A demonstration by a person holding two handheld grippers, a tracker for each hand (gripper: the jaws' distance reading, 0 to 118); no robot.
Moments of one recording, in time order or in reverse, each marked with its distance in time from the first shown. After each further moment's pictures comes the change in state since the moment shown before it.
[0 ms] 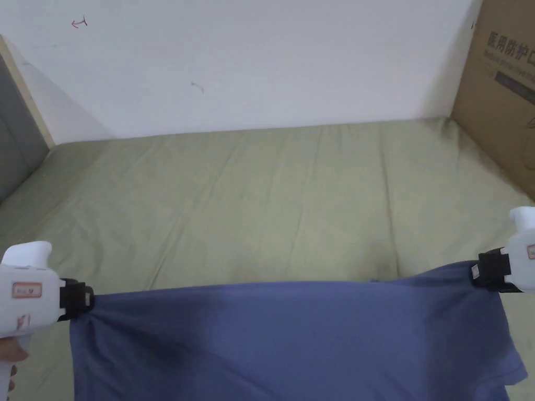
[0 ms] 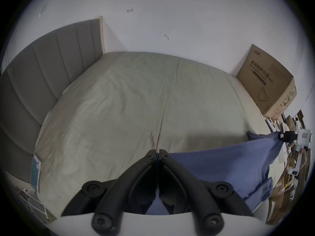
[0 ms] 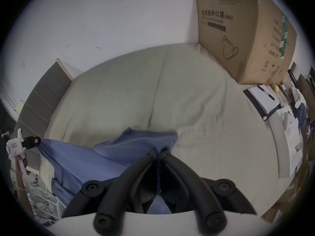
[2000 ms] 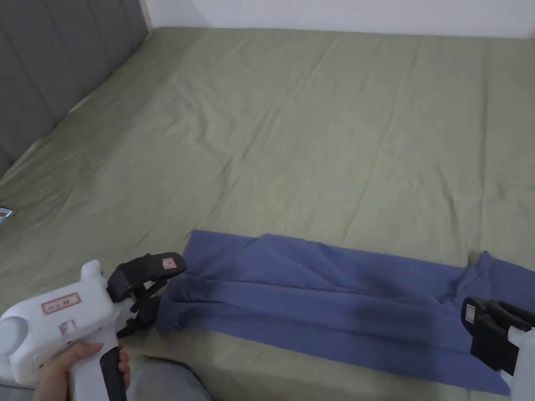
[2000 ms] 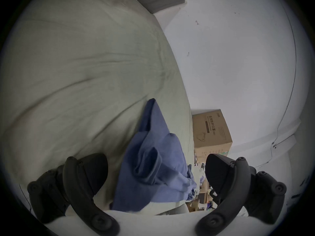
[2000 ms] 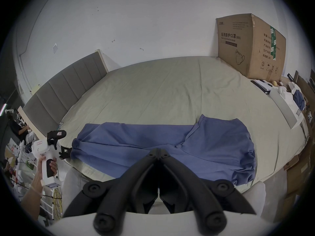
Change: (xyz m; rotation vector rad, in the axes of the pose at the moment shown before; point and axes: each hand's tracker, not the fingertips) left arm -0.130 -0.257 0.007 0.010 -0.635 0.808; right arm -0.164 -0.247 0.088 0.170 0.100 0.097
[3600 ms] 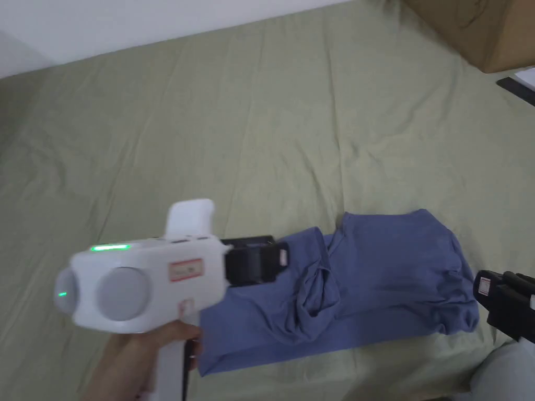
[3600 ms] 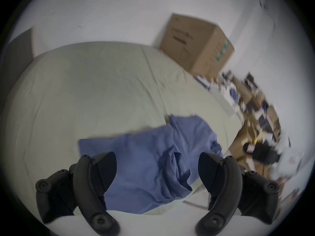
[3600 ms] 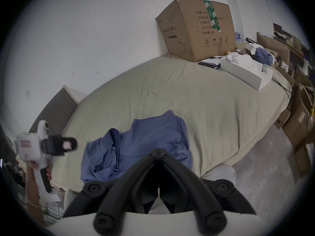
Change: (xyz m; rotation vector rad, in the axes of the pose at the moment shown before) left arm 0.257 -0.158 -0.160 -0.316 0.188 -0.885; right arm 0.146 -0.033 0.064 0.074 -0.171 -0.343
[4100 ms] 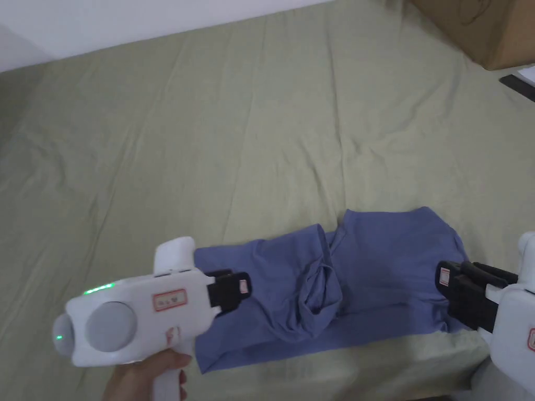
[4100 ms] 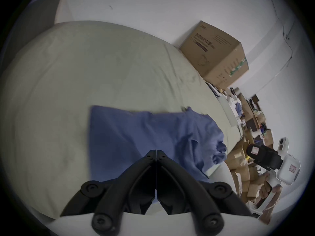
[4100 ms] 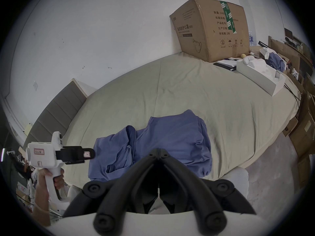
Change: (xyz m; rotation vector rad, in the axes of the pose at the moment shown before) left arm -0.025 -0.045 -0.035 -0.094 -0.037 0.151; right arm -0.033 0.003 -0.009 -0.015 0.076 0.055
